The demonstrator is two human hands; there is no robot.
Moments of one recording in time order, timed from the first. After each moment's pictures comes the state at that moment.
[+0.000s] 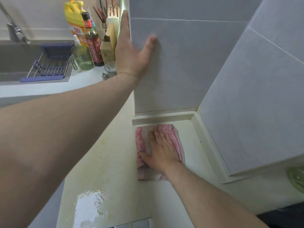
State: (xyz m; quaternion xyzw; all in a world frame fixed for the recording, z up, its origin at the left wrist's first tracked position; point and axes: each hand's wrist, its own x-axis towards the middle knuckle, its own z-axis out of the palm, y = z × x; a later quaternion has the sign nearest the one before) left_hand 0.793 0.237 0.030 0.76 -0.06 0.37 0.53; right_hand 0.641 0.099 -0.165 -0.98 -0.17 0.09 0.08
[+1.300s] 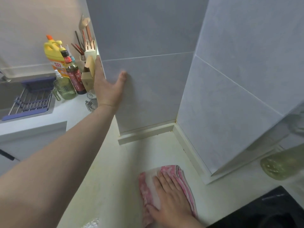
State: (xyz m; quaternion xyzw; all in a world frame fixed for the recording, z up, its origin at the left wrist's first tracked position) left_hand 0.771 0.231 0.035 0.76 -0.01 0.32 0.57; right_hand 0.520 0.052 -0.162 -0.98 -0.07 0.14 0.15
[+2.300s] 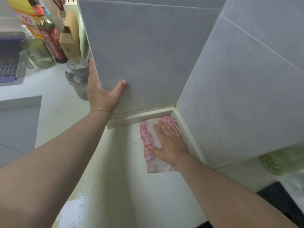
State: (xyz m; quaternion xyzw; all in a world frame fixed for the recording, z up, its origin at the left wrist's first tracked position) left_hand 0.783 0.234 -0.083 0.77 0.01 0.31 0.56; right_hand 0.667 0.002 -0.170 -0.99 -0.12 0.06 0.06
